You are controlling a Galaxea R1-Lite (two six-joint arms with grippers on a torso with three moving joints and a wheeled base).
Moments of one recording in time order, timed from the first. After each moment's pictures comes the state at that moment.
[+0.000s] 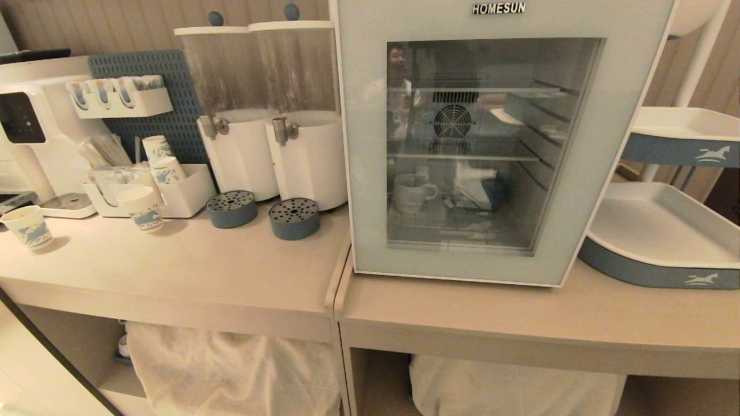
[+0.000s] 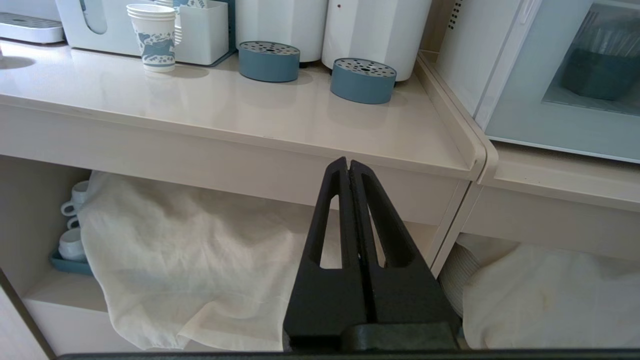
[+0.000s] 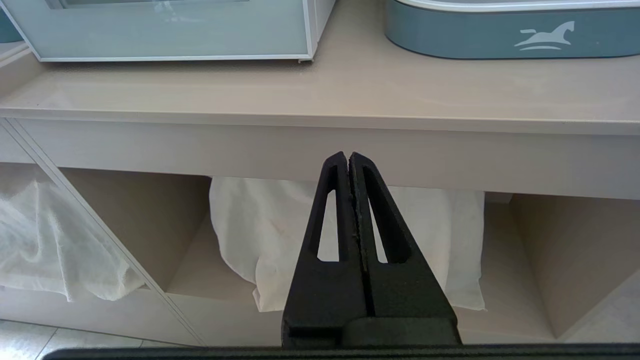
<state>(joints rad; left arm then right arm) 0.00 0.00 0.00 -0.14 -0.01 -0.15 0.01 0.00 -0.04 0.10 0.01 0.02</state>
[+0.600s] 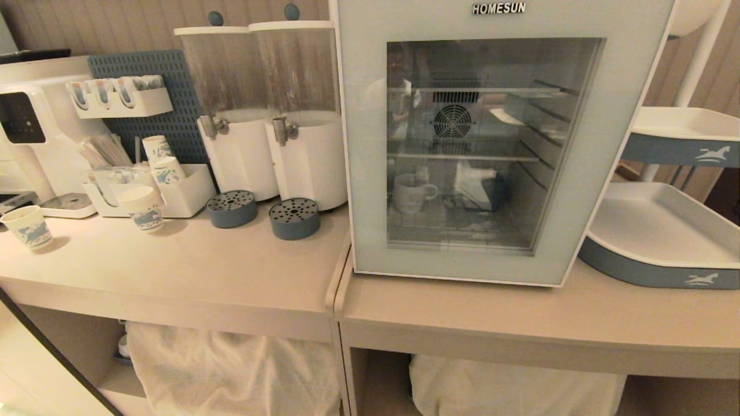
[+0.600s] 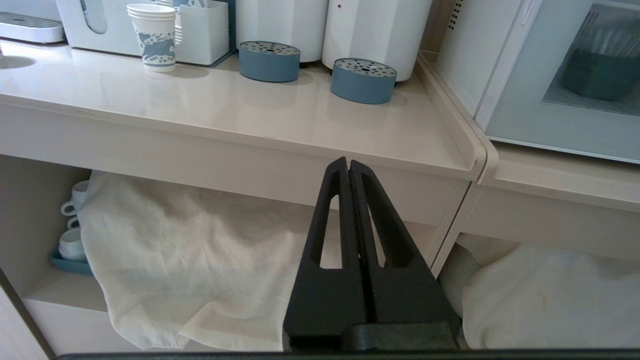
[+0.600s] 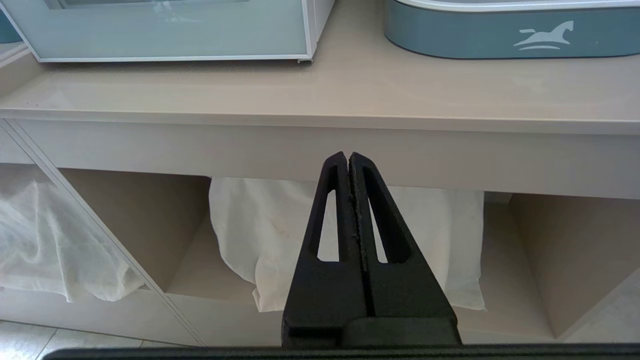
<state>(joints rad) 0.00 0.00 0.00 -0.14 -0.01 -0.15 0.01 0.00 -0.04 0.10 0.01 0.02</state>
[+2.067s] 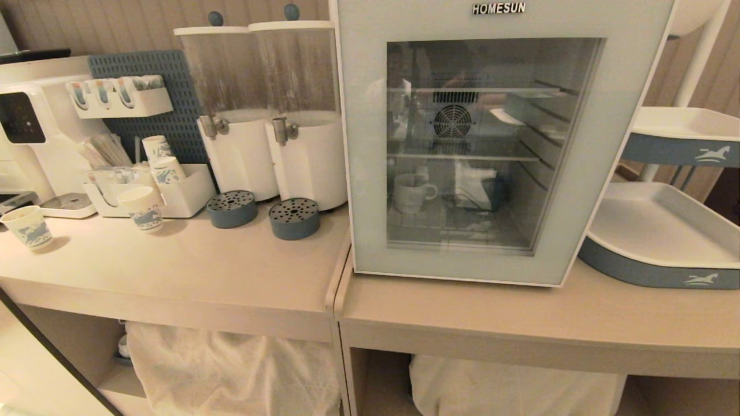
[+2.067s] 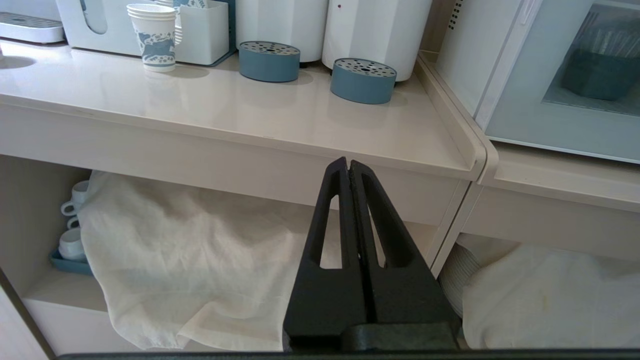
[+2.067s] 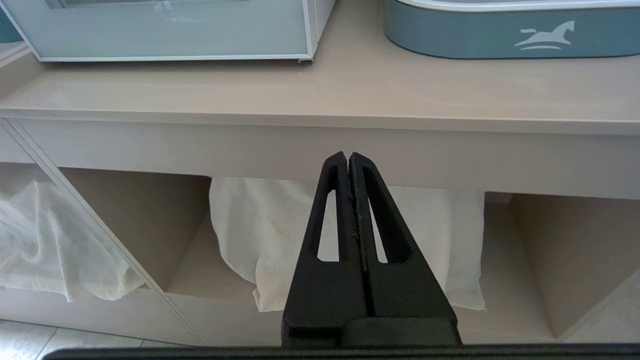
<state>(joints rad) 0.00 0.00 0.00 -0.14 -0.01 -0.15 0.01 0.00 -0.04 0.09 0.01 0.02</state>
